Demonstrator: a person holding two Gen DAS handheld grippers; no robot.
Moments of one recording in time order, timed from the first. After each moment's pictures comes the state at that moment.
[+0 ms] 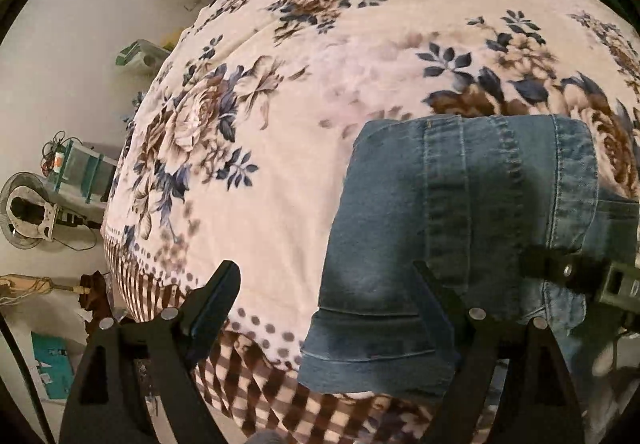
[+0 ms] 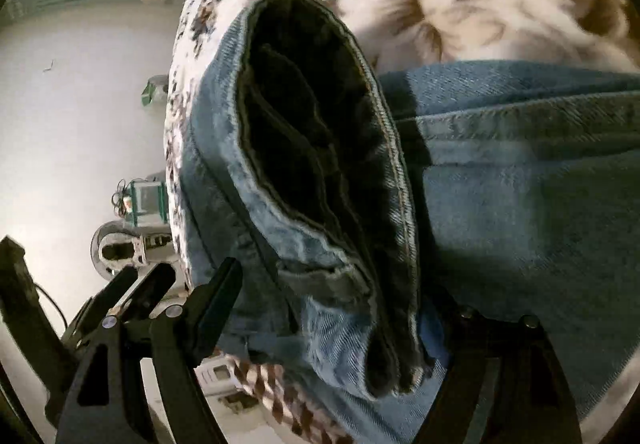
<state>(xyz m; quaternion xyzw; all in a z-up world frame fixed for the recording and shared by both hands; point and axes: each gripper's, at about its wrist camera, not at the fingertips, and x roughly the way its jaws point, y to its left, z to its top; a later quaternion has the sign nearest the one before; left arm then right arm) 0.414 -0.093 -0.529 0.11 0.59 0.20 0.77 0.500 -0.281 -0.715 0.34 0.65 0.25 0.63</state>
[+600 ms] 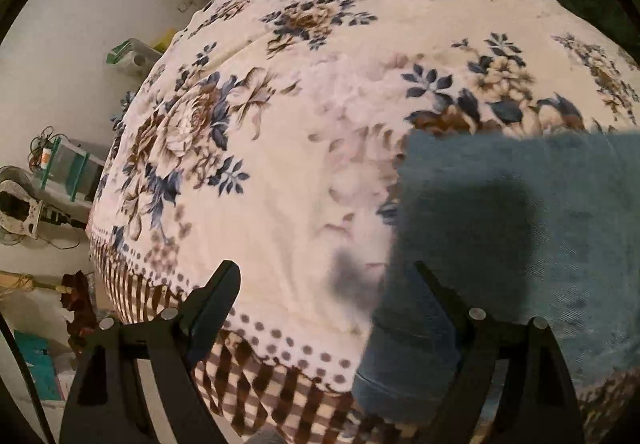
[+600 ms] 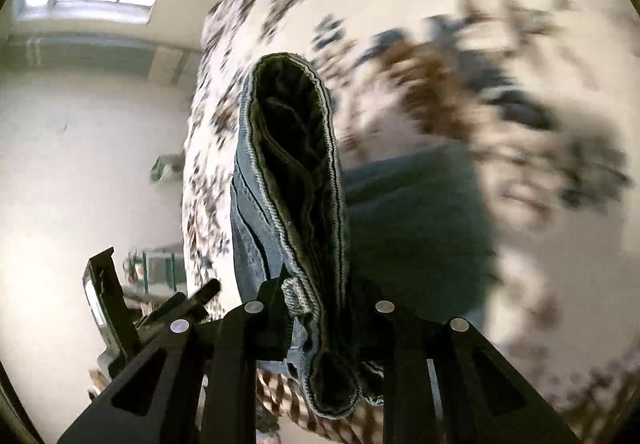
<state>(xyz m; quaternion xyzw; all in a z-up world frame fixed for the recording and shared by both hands) 0.409 -0.100 -0.504 0.08 0.58 0.17 0.79 0.424 -0.431 -0.602 0.40 0.57 0.15 0.71</state>
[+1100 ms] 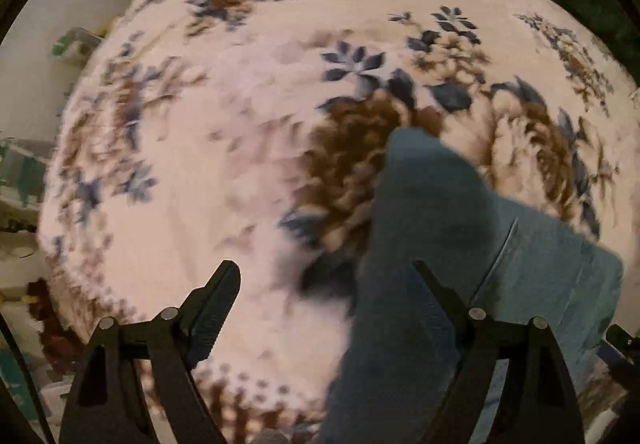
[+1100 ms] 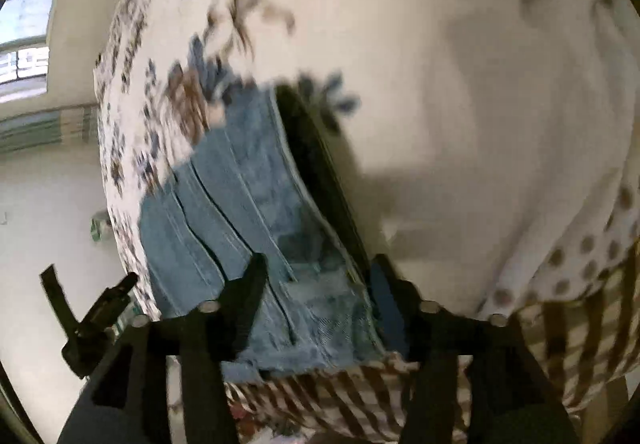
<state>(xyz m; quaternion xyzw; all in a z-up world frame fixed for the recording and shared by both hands) 0.462 -0.134 -0.545 0.02 0.64 0.08 0.77 0.382 -0.547 -0.672 0.44 0.62 0.00 0.65</state>
